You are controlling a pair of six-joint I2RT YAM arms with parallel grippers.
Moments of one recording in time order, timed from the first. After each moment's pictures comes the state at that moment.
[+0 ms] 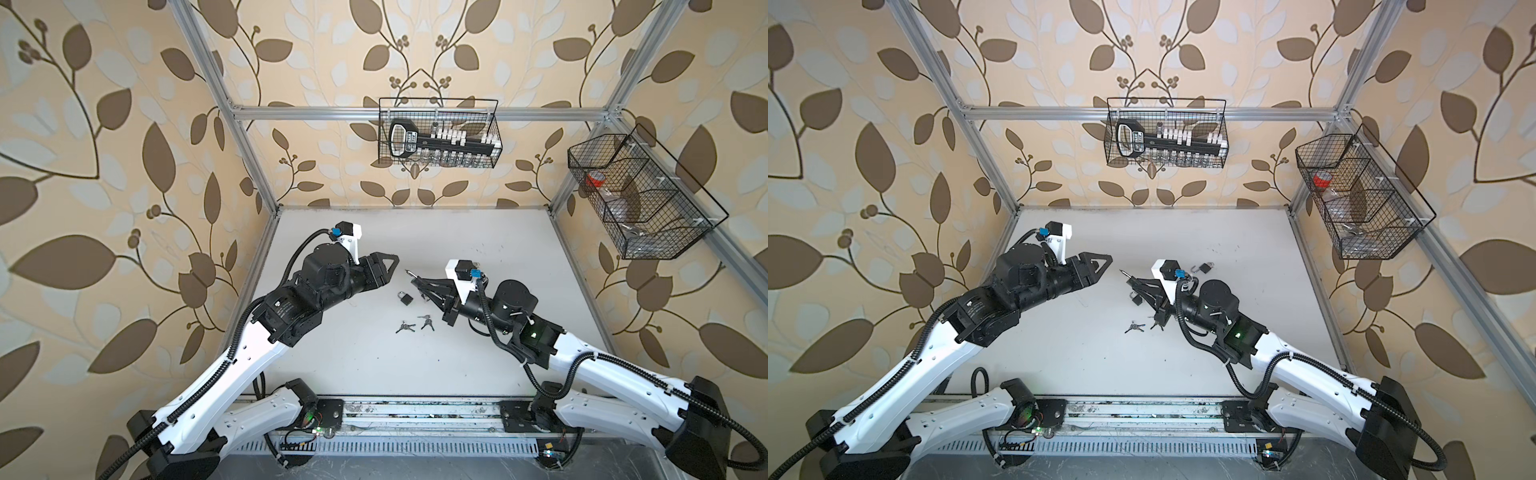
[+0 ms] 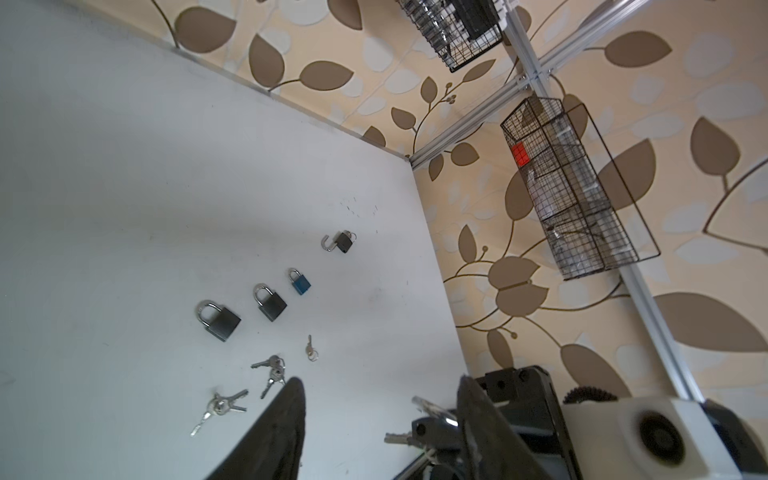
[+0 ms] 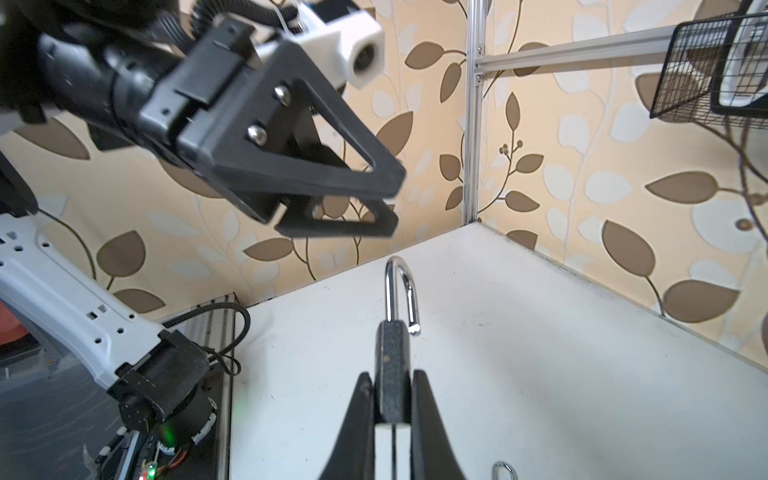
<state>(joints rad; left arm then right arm) -0.67 0.97 1.19 -0.57 0.07 -0.79 0.81 1.00 0.68 0.28 -0.22 0.07</state>
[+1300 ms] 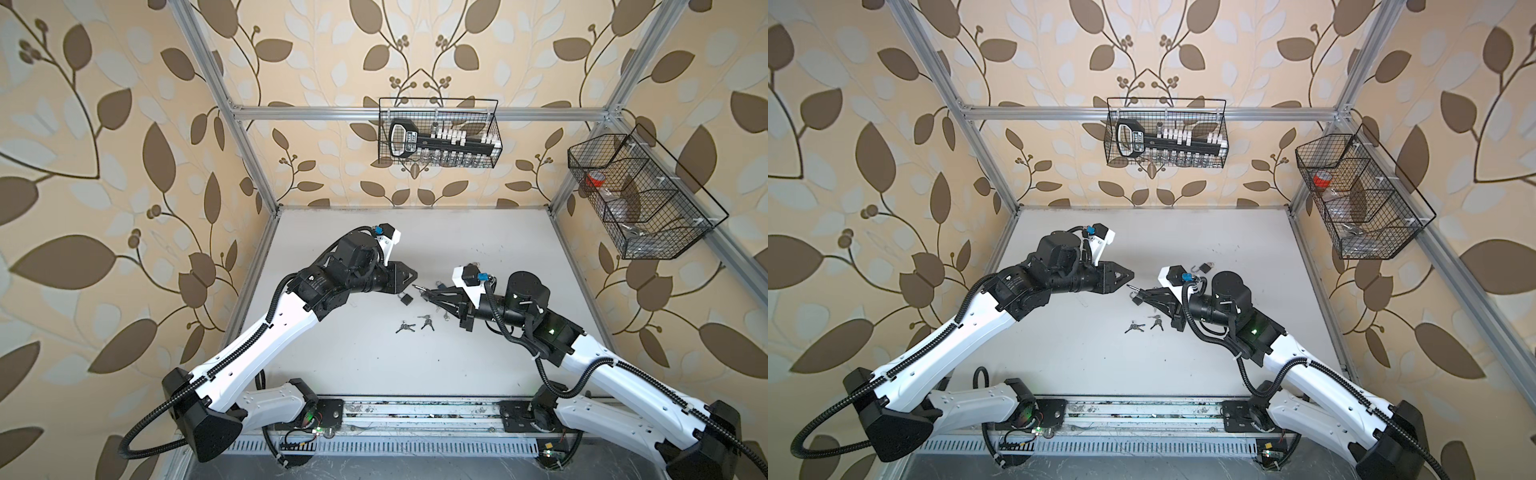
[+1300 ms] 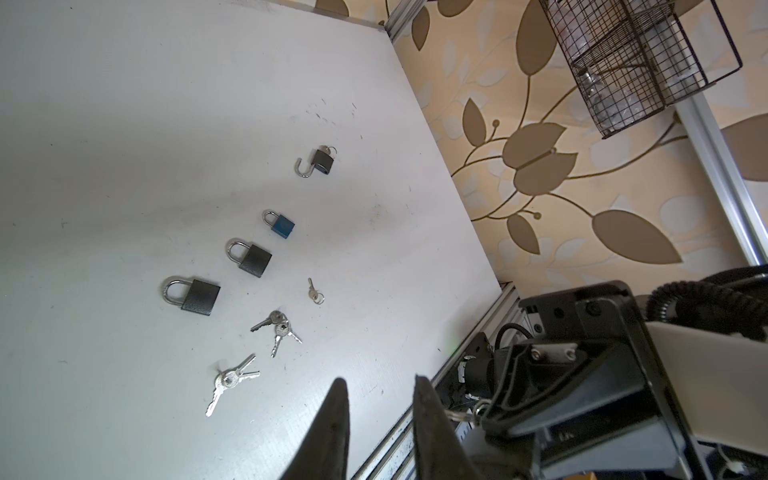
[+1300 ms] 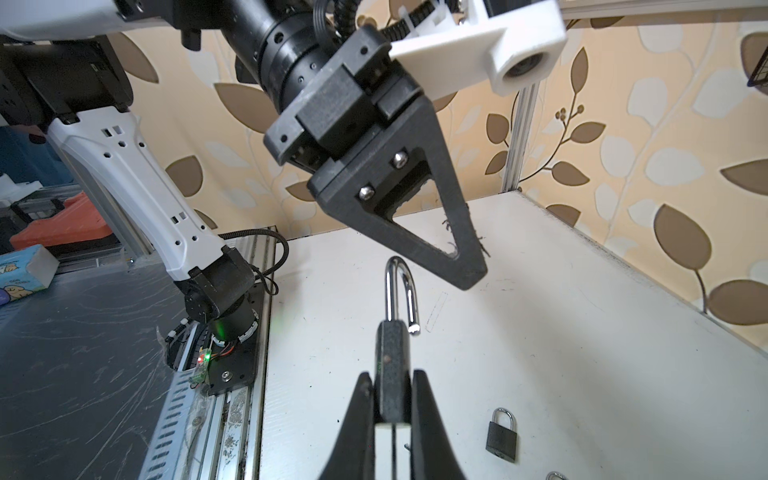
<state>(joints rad) -0.67 1.17 1.22 -0.60 0.35 -0.59 0.70 0.92 0.72 0.06 -0.49 -0.06</state>
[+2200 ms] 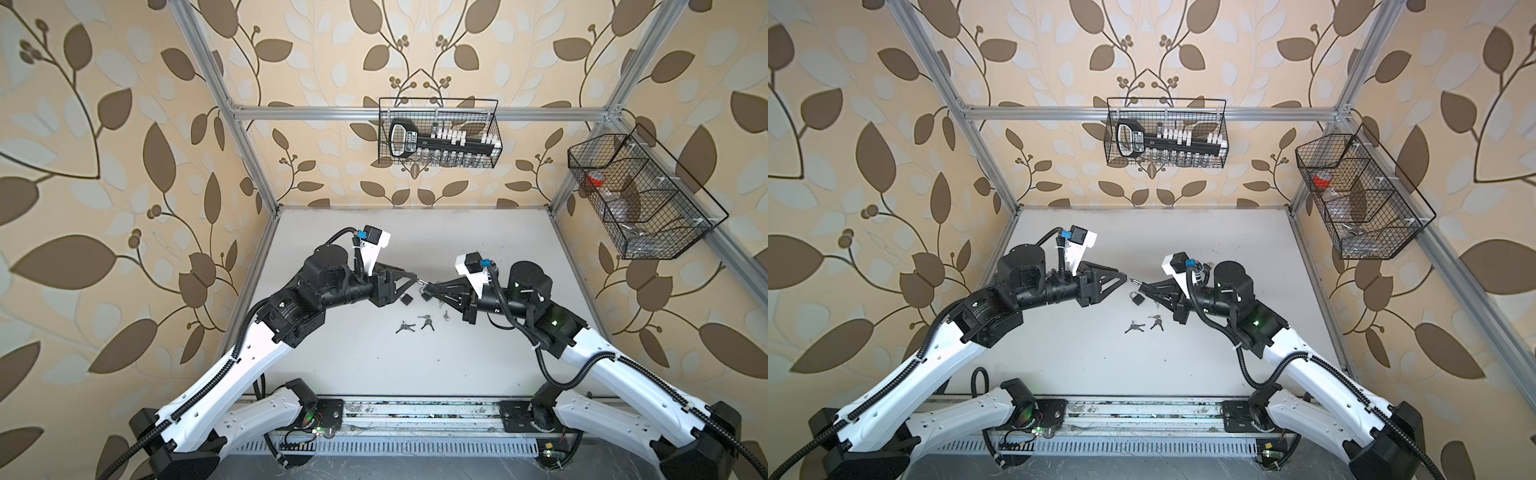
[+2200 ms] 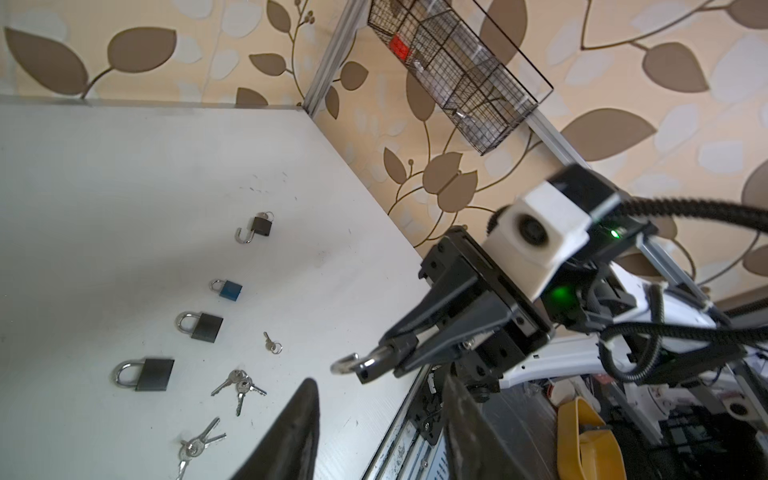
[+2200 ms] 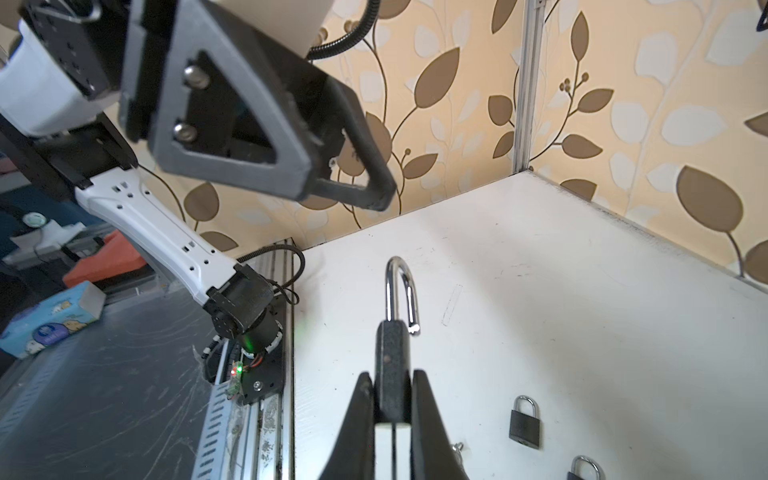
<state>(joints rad) -0.67 0.95 1.11 -0.42 0.45 -0.49 0.61 0.99 0.83 -0.02 -0.63 0.09</state>
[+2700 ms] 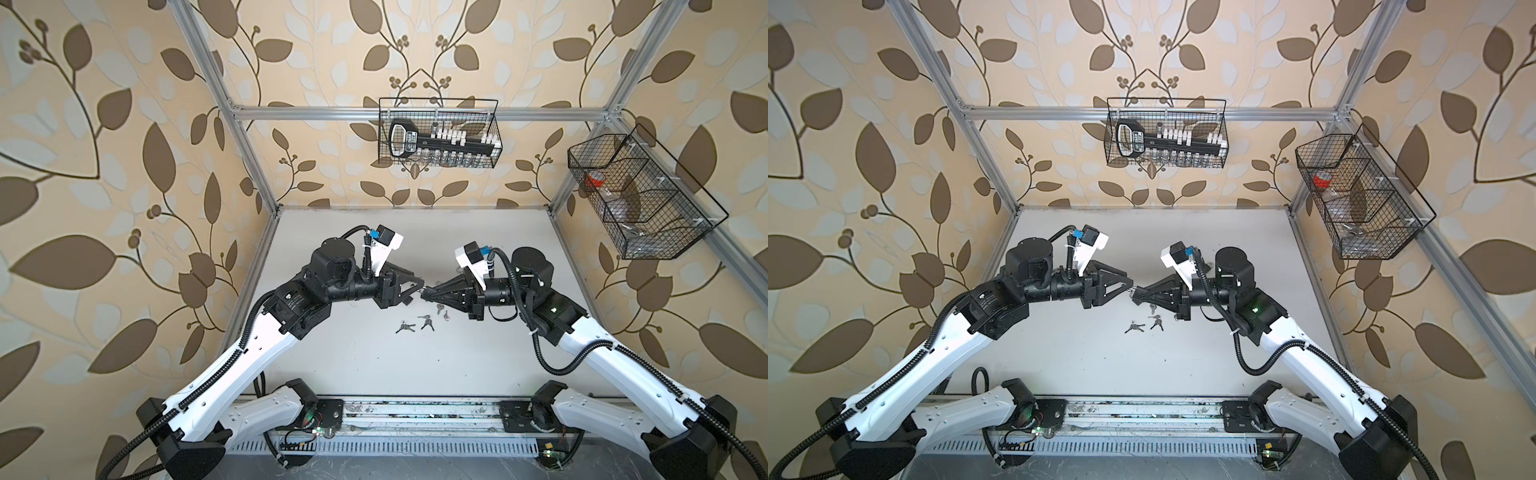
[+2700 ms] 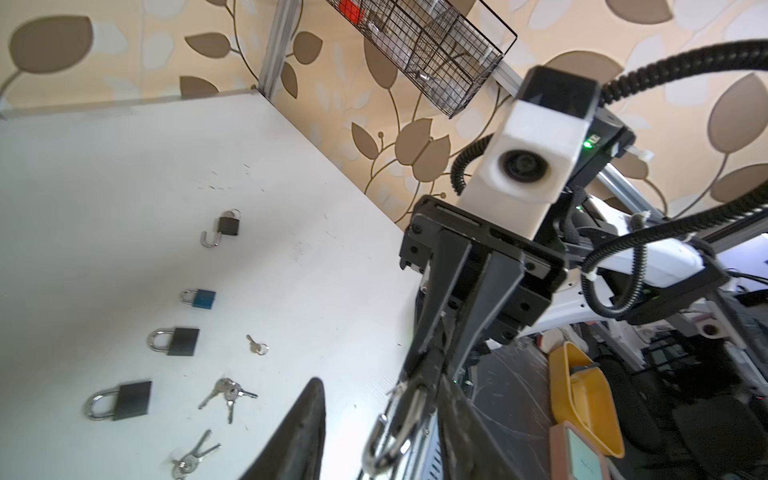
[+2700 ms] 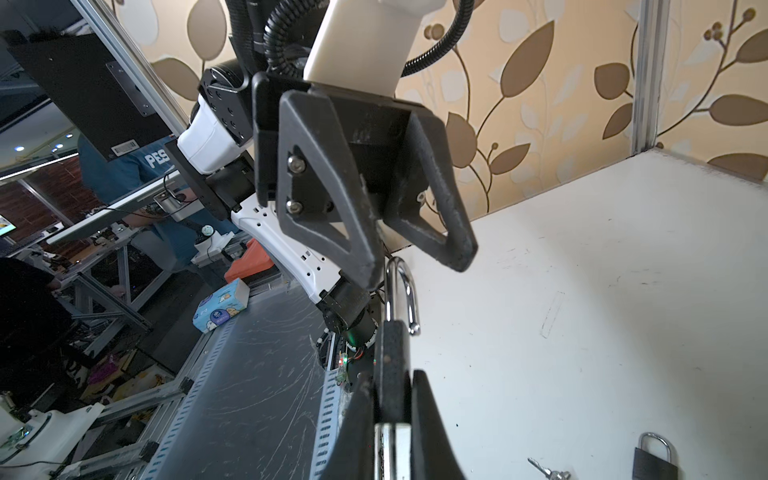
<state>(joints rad) -0.67 1.02 1.16 -0.46 0.58 -0.39 0.56 1.03 0.89 -0.03 -0.92 0.24</state>
